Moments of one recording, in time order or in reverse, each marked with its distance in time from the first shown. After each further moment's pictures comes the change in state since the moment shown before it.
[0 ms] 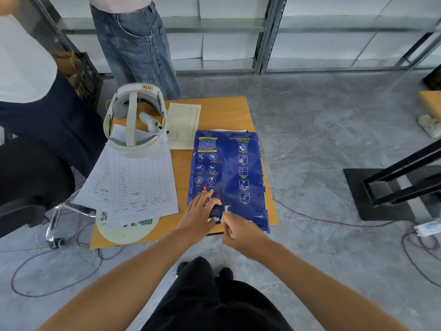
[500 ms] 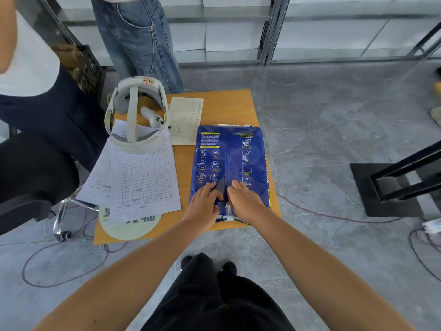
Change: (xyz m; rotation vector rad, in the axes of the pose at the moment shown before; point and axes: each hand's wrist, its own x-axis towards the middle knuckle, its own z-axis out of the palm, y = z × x) left_hand 0.015 0.011 -0.005 -0.047 0.043 -0.080; right_hand 0.077 0.026 -0.013 -0.415 0.080 0.018
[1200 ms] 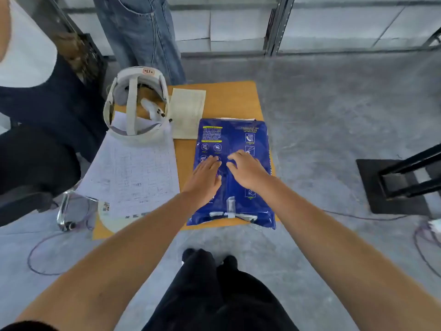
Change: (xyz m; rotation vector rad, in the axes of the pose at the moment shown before) left_hand 0.047 0.006 -0.037 0.096 0.047 0.053; right_hand 0.054 0.018 -0.040 0.352 0.044 0.146
